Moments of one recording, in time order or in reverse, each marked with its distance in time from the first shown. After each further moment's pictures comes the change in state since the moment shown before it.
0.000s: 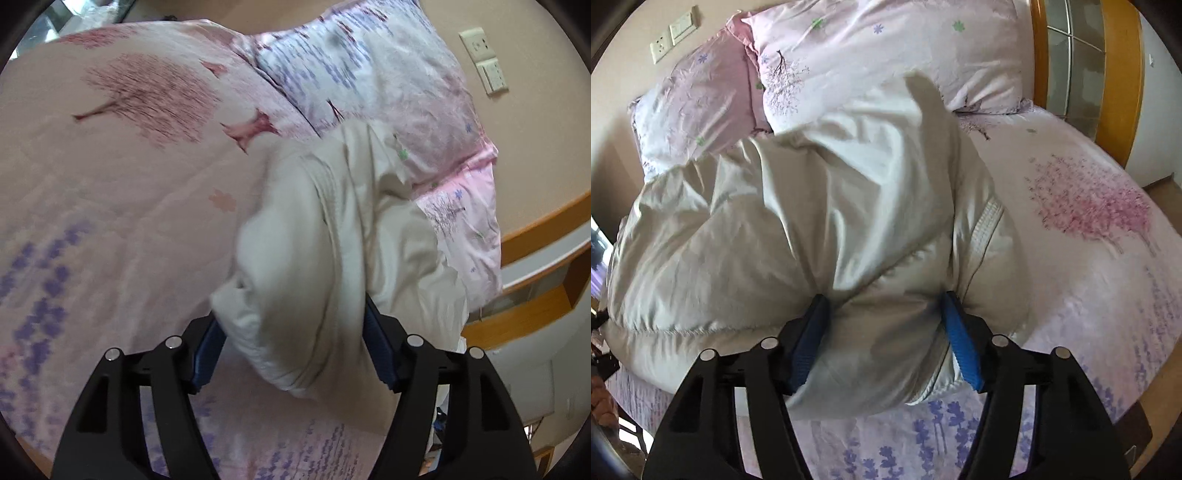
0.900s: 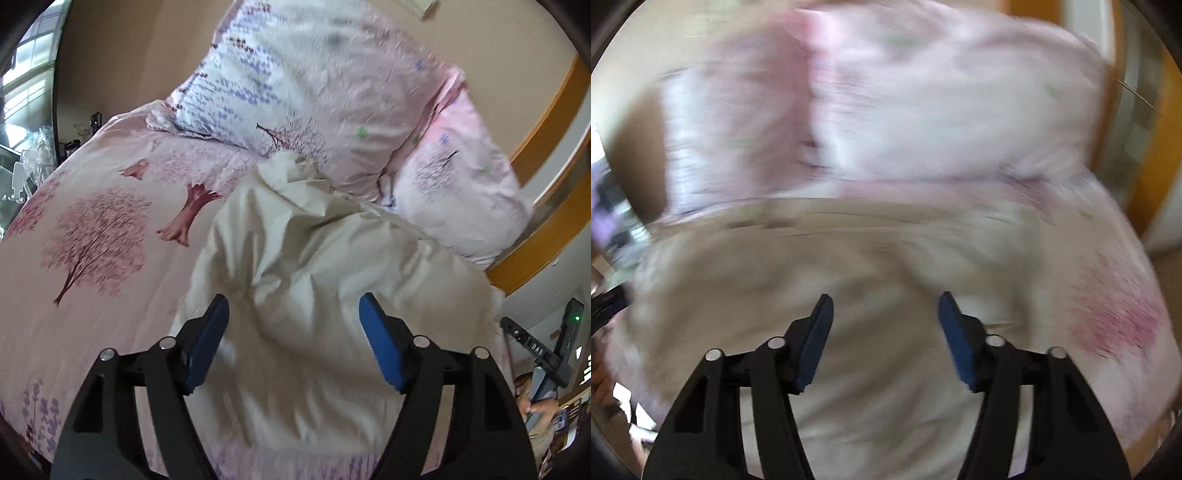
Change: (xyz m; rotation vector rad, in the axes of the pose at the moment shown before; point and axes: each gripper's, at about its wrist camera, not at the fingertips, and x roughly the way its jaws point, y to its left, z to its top) left arm 0.000 -0.091 0.037 0.422 0.027 0.150; right arm -0.012 0.083 0.056 -0.252 0.017 0.152
